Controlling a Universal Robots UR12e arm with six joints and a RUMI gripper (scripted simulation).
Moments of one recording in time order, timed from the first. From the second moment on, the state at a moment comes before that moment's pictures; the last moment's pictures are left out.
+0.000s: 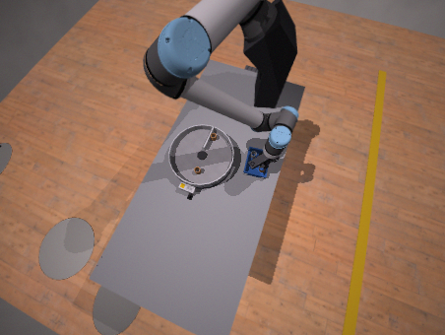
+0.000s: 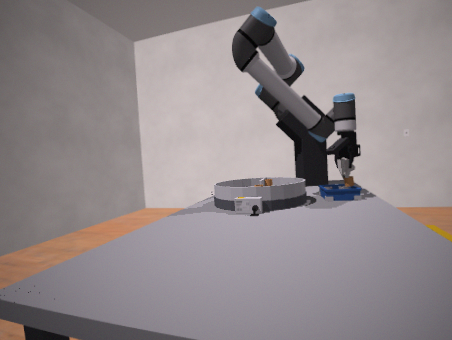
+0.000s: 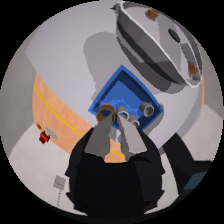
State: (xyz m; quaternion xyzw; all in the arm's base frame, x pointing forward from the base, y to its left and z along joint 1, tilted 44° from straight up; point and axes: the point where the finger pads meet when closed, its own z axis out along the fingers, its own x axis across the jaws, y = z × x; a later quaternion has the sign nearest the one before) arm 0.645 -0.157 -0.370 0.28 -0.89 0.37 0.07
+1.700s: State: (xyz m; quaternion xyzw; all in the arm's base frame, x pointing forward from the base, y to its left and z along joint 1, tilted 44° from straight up) arm 0.640 -0.111 -0.321 0.28 -0.89 0.37 0.07
